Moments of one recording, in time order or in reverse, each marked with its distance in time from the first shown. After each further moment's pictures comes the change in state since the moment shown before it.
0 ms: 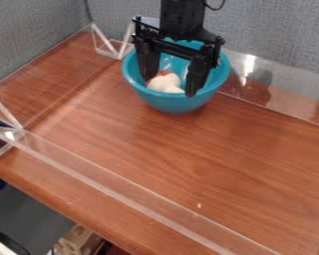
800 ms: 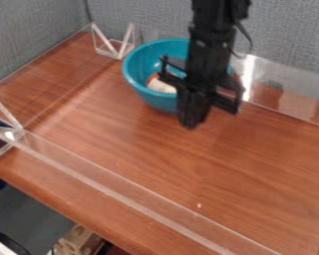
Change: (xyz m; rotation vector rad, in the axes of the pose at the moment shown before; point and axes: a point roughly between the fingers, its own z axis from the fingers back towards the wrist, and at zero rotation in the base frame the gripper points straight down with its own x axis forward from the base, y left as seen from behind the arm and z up) arm -0.010 -0.046 -0.045 0.014 0.085 -0.169
